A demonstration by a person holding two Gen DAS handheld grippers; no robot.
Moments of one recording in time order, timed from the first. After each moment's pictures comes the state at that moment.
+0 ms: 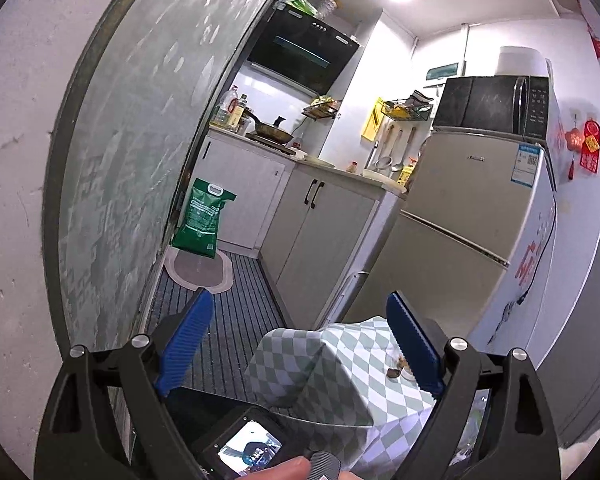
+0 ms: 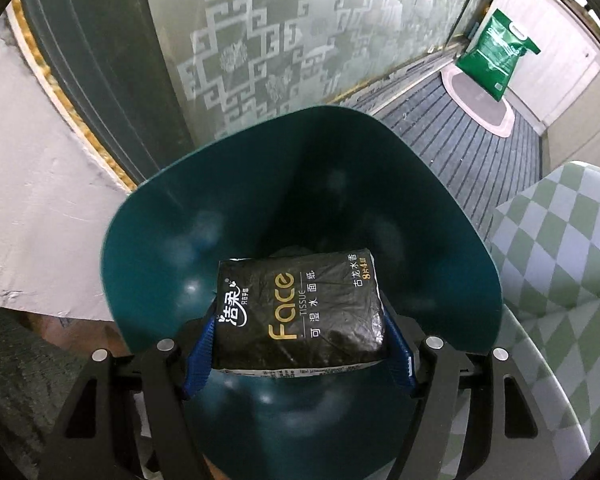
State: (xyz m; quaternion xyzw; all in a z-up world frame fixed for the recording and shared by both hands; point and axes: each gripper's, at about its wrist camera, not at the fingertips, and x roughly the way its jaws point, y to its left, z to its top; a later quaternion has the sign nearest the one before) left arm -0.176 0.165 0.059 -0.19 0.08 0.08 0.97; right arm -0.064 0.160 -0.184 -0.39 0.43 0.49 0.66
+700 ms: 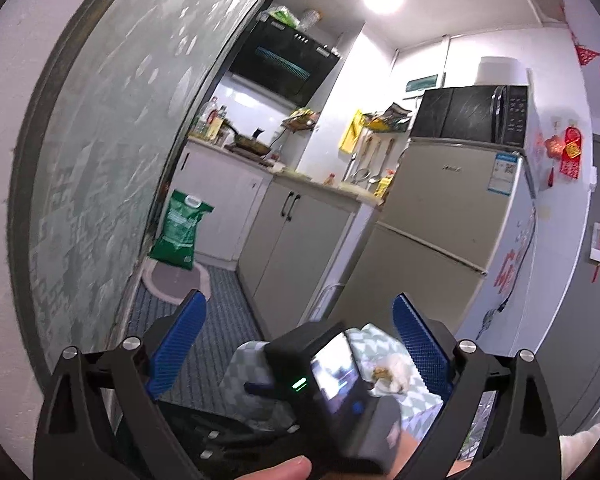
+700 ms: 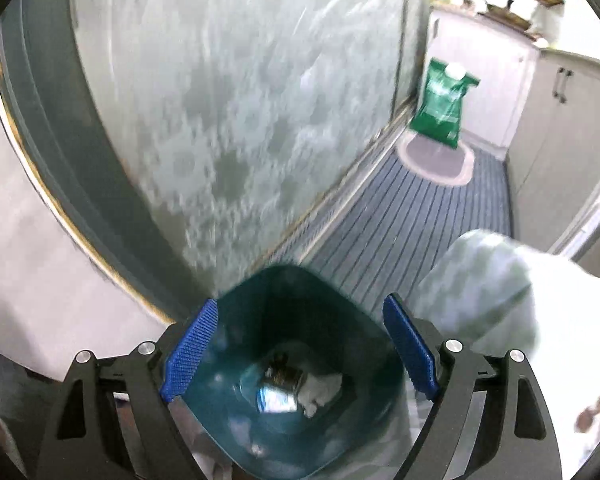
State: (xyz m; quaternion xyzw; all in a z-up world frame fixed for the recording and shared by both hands) left arm -0.171 0.150 0.065 -0.20 0.04 0.04 0.98; right arm -0.012 0.109 -0.030 -0.21 0.35 0.52 0.75
